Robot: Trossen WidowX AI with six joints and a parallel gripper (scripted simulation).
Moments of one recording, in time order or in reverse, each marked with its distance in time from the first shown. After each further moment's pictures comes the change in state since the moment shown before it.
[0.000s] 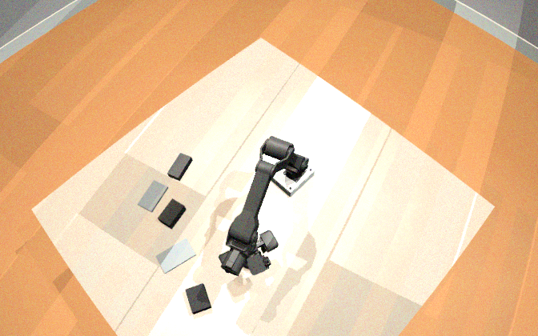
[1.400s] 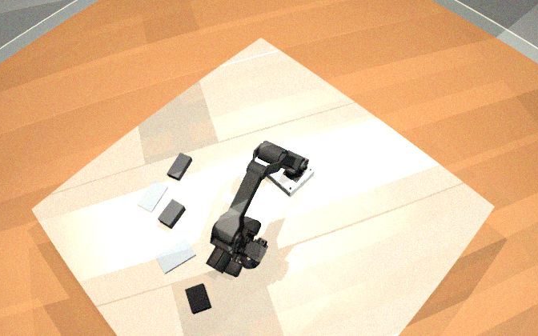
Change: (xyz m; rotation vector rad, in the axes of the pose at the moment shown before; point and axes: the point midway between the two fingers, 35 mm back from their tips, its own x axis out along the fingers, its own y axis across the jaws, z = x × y) arm -0.030 -0.008 -0.018 -0.645 -0.035 0.154
